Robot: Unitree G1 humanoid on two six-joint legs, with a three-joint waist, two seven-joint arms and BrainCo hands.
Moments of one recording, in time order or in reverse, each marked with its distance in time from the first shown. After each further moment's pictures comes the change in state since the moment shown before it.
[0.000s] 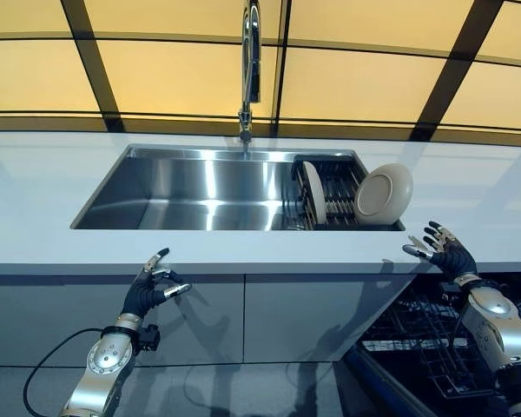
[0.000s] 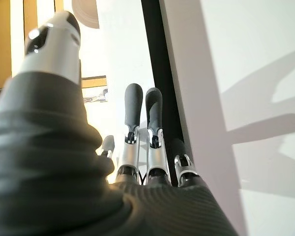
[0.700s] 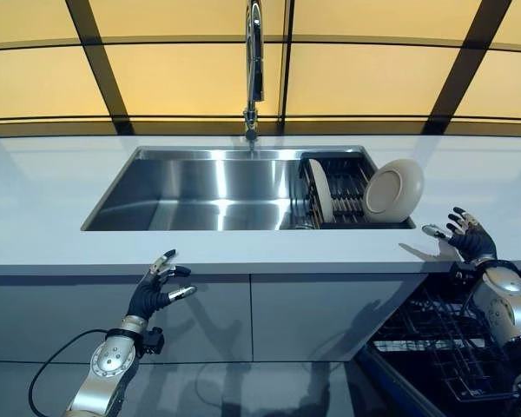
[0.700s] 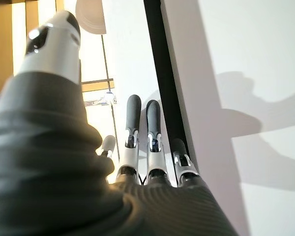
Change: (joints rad) left arm 0.007 0.008 -0.049 0.000 -0.036 -0.048 -0.010; right arm -0.203 -0.085 0.044 0.206 0.069 0.003 -0.031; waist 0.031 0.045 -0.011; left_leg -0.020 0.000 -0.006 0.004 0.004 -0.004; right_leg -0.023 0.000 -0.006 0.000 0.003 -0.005
